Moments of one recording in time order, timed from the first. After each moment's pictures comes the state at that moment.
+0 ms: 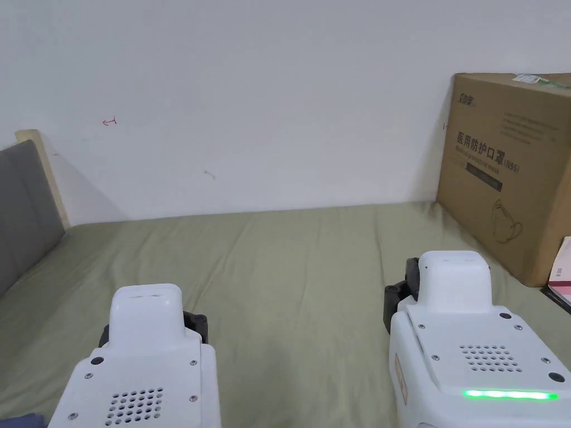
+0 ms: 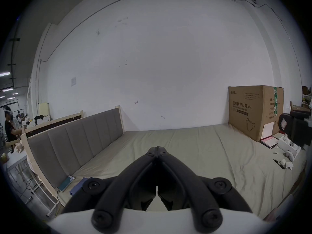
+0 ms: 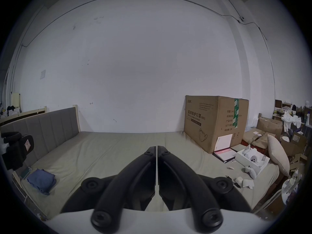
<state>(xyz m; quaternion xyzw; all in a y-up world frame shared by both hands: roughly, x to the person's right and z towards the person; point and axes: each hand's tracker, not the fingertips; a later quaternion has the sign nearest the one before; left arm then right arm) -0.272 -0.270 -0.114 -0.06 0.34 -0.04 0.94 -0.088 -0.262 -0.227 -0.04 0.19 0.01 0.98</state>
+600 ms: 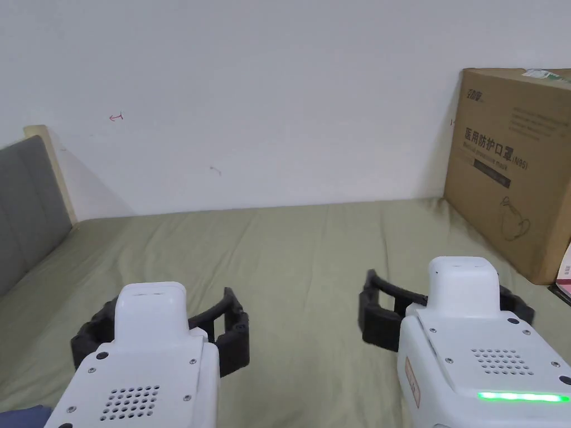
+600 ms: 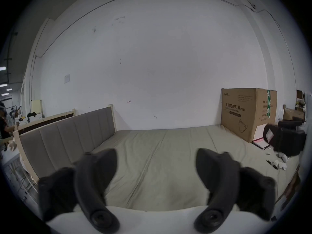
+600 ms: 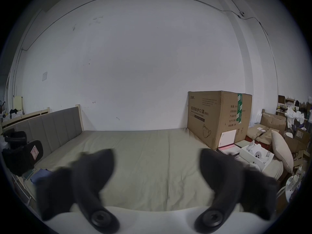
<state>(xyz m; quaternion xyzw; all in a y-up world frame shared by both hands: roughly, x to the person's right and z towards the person) -0.280 -0.274 -0.112 -0.06 0.30 -0.02 0.95 -0.086 -0.270 -0.235 -0.06 0.21 0.00 0.98</state>
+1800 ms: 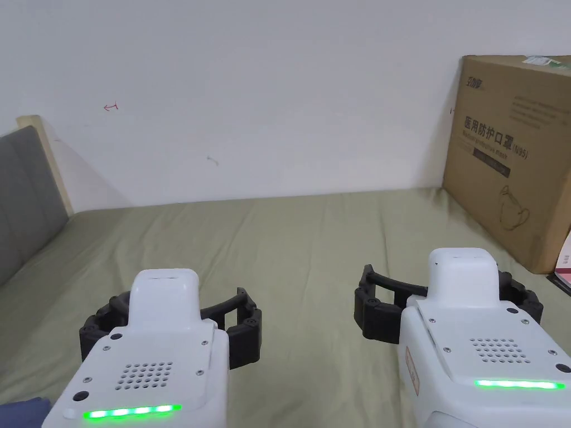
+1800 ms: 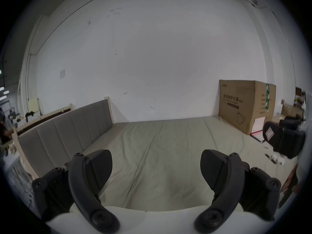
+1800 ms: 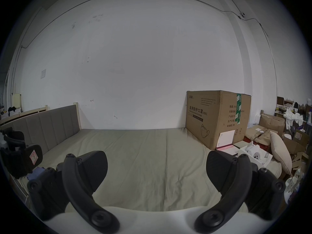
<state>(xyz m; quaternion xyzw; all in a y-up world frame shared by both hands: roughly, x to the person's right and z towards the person) -0.276 -0.275 -0.125 -0.12 0.30 -0.03 0.95 -0.087 -0.274 -0.242 -0.06 0.20 0.01 0.98</state>
